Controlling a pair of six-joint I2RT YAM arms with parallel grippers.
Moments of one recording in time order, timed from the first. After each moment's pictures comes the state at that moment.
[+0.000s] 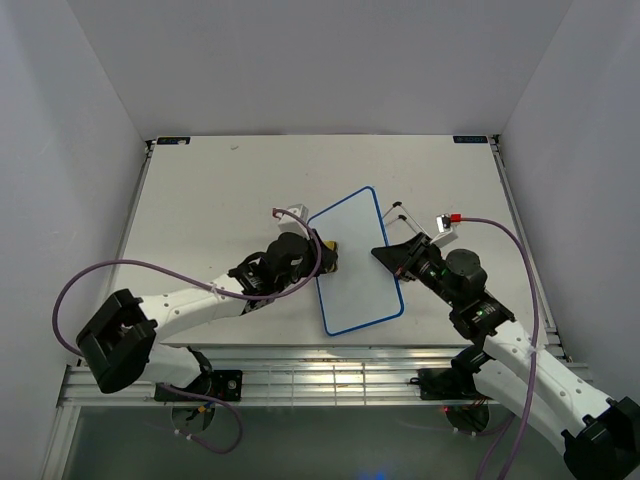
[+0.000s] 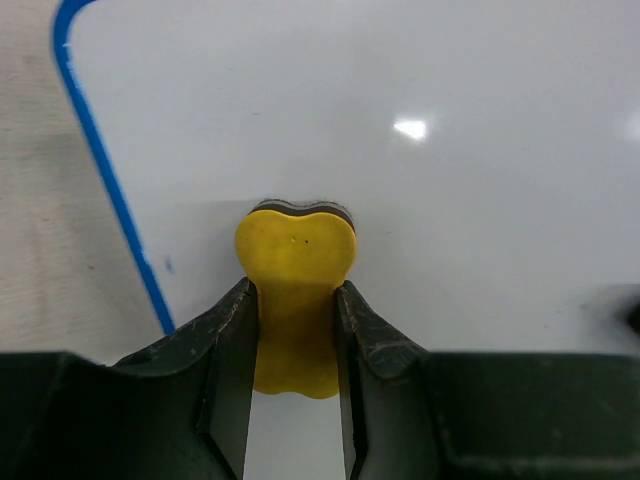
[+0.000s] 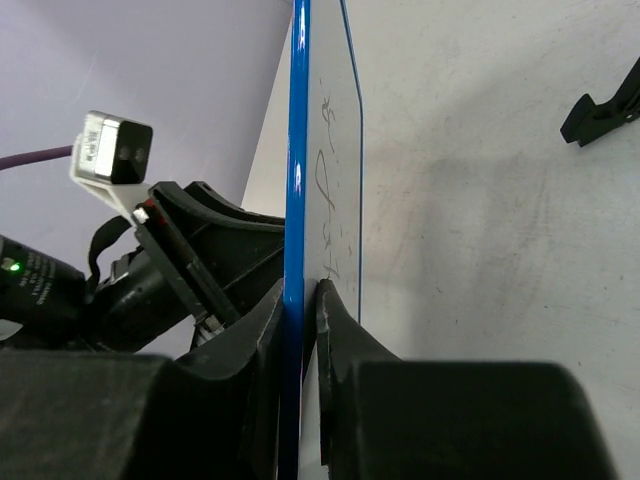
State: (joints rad) left arm -0.88 1.33 0.71 0.16 -0.25 -0.79; right arm 0.59 0.69 0.41 0.17 -0.14 0.97
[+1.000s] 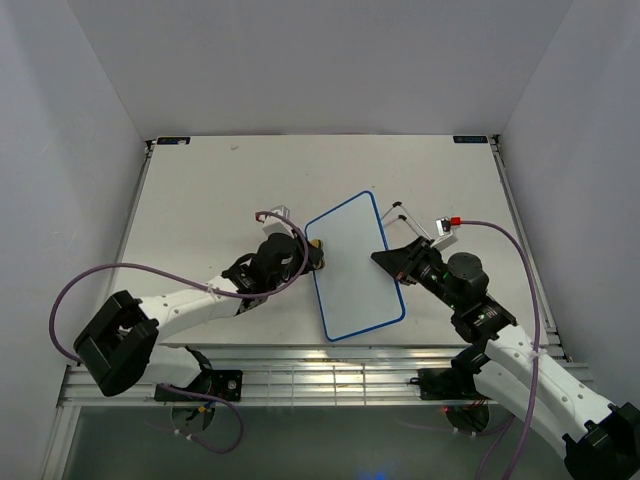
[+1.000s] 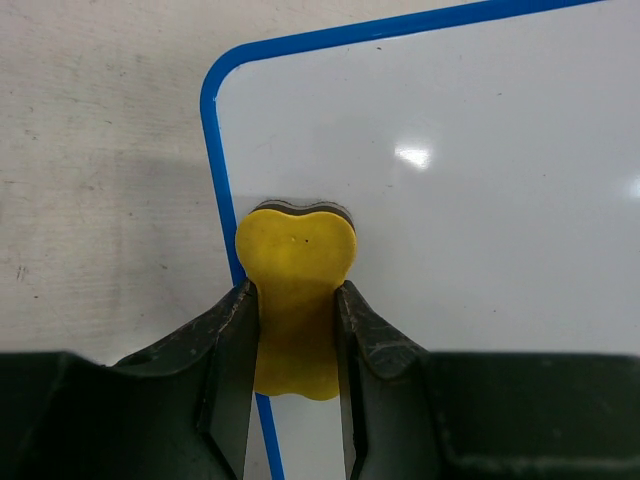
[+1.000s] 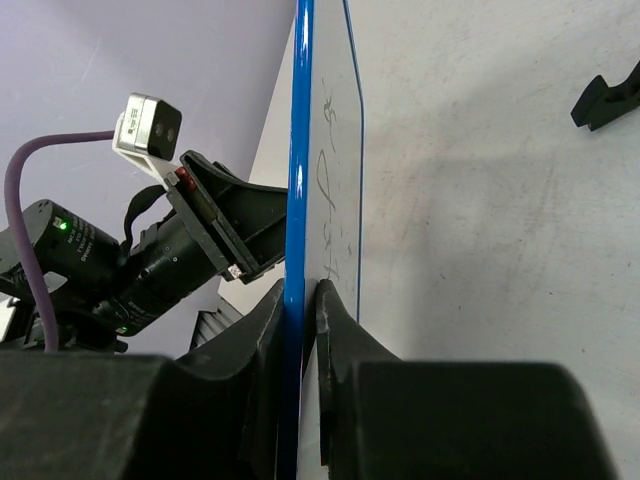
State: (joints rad) left arm -0.82 1.33 0.66 0.18 -0.28 -0.86; right arm 0.59 0.65 0.39 0.16 -0.17 0.96
